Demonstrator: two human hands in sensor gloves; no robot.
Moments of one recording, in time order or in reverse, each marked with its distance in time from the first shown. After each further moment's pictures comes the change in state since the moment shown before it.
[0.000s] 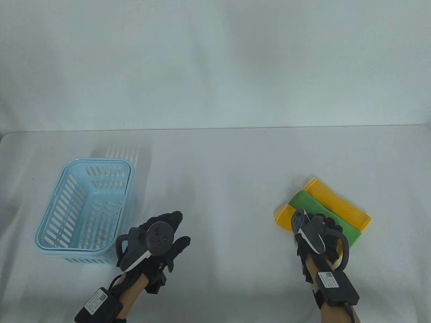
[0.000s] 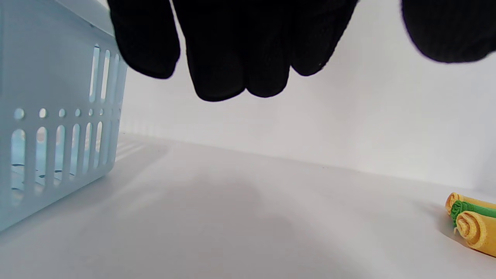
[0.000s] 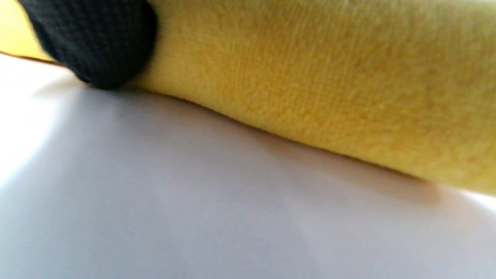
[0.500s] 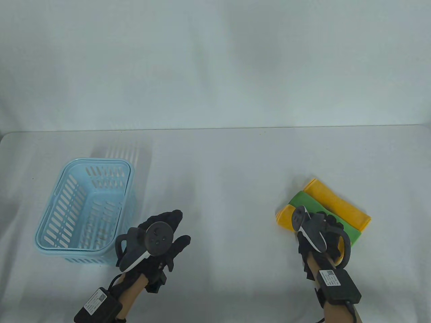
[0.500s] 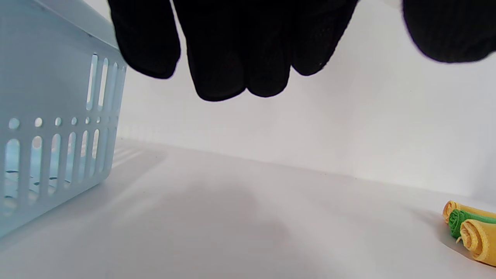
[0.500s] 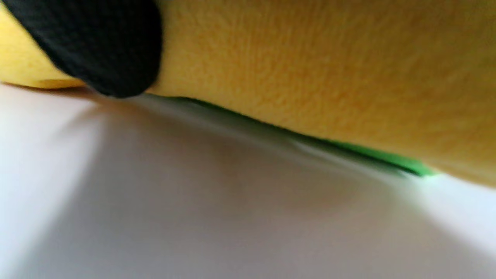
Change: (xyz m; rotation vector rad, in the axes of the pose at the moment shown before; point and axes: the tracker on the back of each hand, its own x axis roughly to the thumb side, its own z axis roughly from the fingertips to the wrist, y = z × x) left_hand -0.001 0.002 0.000 0.023 -0.005 0.008; right_hand 0.000 -0.007 -0.001 -0.032 -0.021 -0.005
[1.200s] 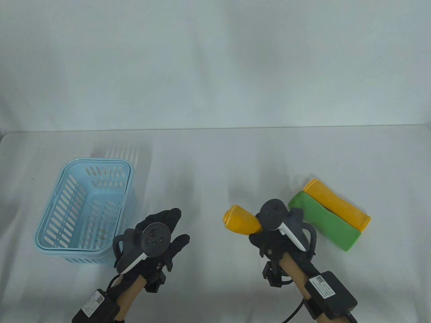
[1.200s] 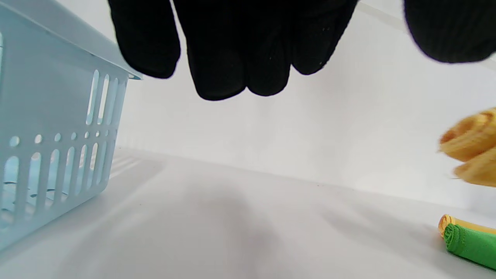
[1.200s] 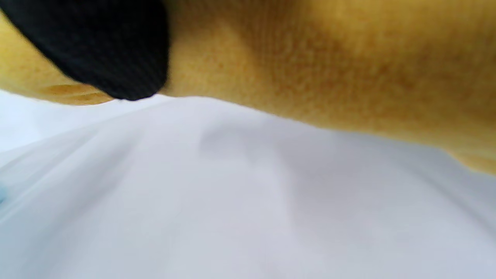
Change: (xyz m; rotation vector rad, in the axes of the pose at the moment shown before) left_hand 0.000 0.007 0.004 0.038 -0.009 0.011; right_hand 0.042 -0.098 0.066 0.167 -0.301 -0.414
